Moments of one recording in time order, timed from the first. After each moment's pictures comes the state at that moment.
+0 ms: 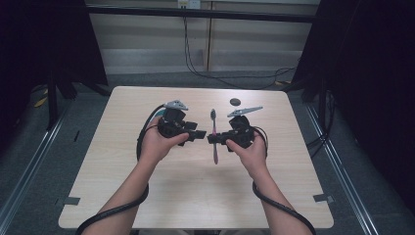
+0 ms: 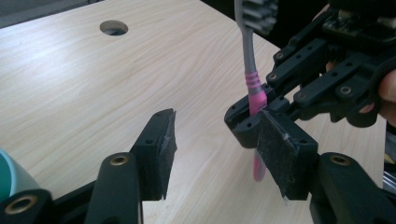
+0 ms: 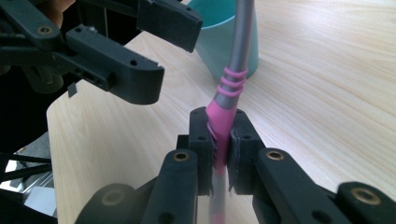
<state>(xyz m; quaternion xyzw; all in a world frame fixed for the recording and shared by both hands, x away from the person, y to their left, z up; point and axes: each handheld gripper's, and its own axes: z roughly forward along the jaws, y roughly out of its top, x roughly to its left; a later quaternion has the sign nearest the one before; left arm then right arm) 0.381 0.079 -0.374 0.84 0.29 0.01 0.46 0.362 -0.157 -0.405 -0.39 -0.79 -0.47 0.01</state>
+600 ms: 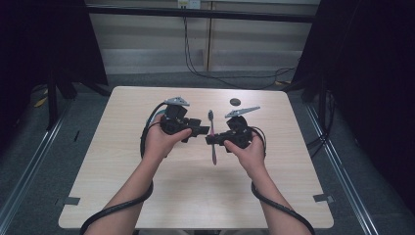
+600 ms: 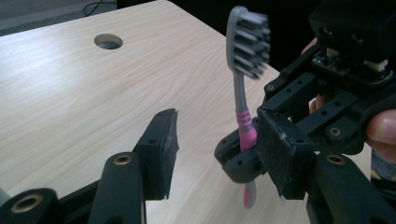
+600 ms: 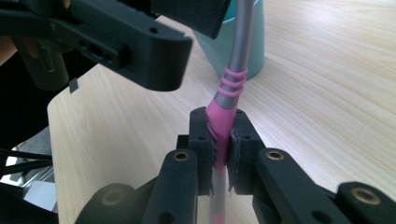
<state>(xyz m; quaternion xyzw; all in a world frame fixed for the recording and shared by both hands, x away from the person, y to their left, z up) 0.386 0.073 -0.371 0.82 0.30 0.00 0.49 0.361 -0.151 -0.405 -0.39 -0.80 -0.46 0.01</state>
